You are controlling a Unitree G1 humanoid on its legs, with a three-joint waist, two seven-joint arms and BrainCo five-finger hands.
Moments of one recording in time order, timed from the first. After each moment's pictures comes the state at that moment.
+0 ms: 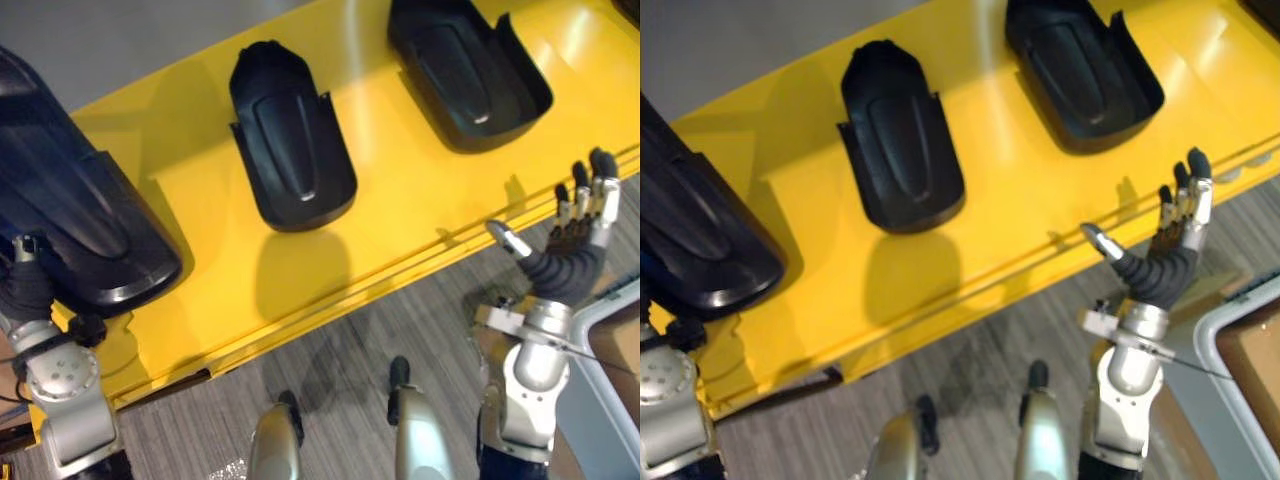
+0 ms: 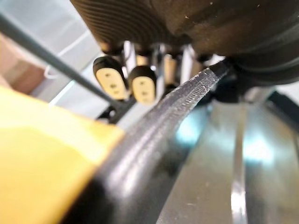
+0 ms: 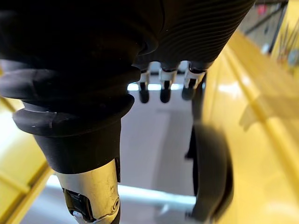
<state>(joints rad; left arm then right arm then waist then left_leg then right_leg) -0.05 0.32 0.62 -0.28 0.29 0.13 0.21 -0.07 0.04 -0.20 -0.47 -0.08 -0.24 -0.15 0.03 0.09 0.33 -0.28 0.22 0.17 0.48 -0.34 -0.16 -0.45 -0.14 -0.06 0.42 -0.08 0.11</state>
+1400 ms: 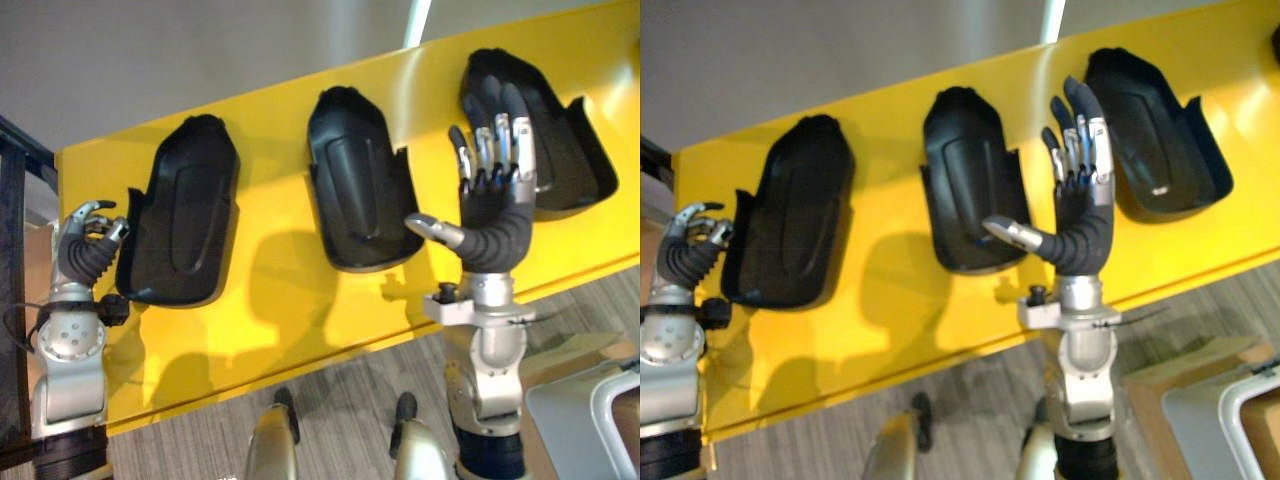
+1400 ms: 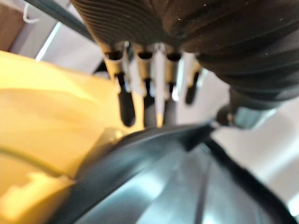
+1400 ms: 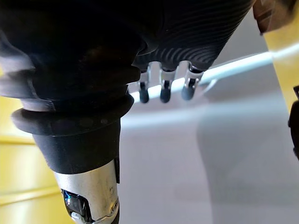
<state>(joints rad) -0.12 0.47 0.43 -0.16 0.23 0.12 -0.01 -0.21 0.01 0.07 -0.48 0.09 -0.27 0.00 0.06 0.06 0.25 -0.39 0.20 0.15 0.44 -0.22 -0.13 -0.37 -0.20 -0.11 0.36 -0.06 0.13</state>
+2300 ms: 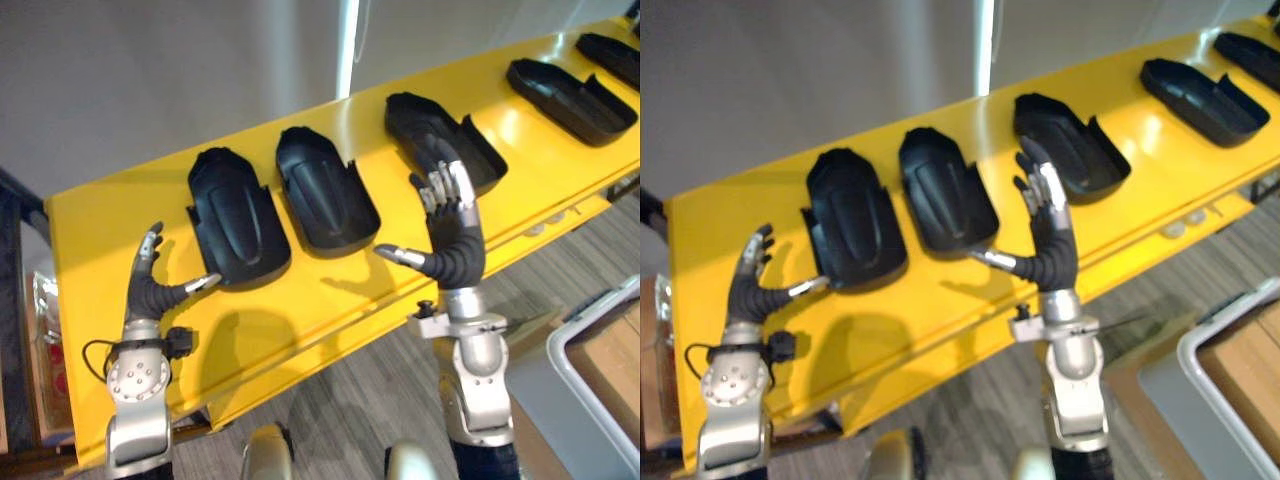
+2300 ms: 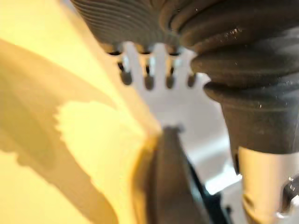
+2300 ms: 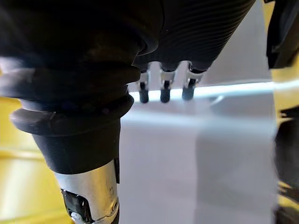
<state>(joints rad) 0.05 0.13 0.34 -0.36 0.29 0.10 0.04 -0.11 0.01 0.07 -0.37 -0.02 -0.23 0.07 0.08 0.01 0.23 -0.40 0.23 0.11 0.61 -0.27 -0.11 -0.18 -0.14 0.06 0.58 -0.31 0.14</state>
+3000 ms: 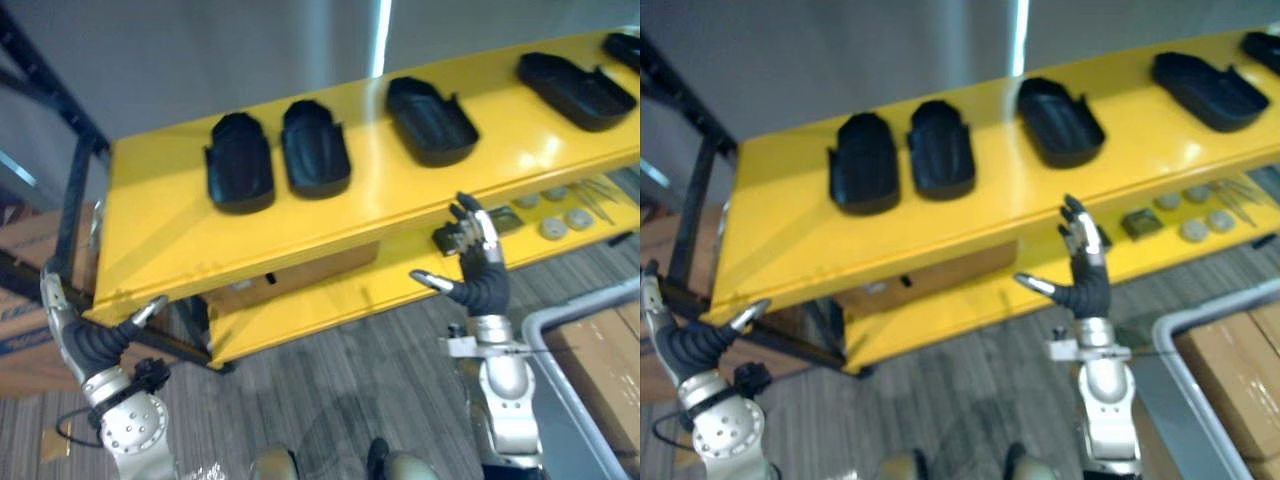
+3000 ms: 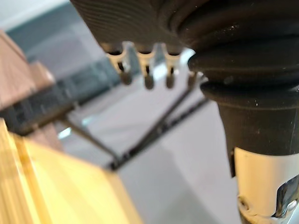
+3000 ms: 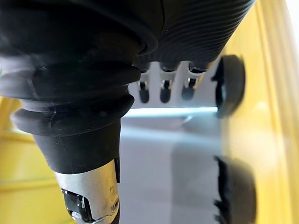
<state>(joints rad) 0.17 -0.07 0.41 -0.45 0.41 -0.14 0.41 0.08 -0.03 -0.08 -0.30 0.04 -0.29 0.01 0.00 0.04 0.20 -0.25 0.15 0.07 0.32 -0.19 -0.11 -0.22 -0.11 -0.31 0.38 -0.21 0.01</state>
